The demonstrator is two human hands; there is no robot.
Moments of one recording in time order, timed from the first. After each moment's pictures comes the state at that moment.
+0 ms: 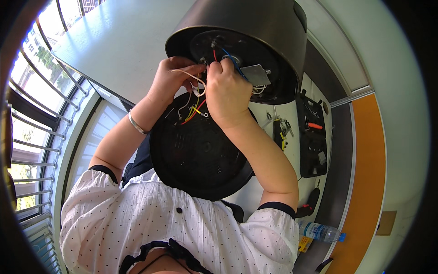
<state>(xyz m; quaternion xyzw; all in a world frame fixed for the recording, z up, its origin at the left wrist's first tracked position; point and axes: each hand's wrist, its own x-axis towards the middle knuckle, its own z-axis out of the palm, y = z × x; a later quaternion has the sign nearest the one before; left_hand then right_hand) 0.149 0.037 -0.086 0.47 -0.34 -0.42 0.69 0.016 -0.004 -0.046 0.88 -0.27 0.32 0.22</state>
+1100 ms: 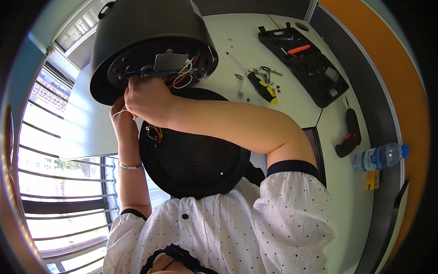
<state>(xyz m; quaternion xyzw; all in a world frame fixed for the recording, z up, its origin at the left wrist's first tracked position) 0.141 0.036 -0.089 0.51 -0.40 -0.30 0.70 0.013 -0.002 -0.048 0.87 -0.22 0.38 0.22</state>
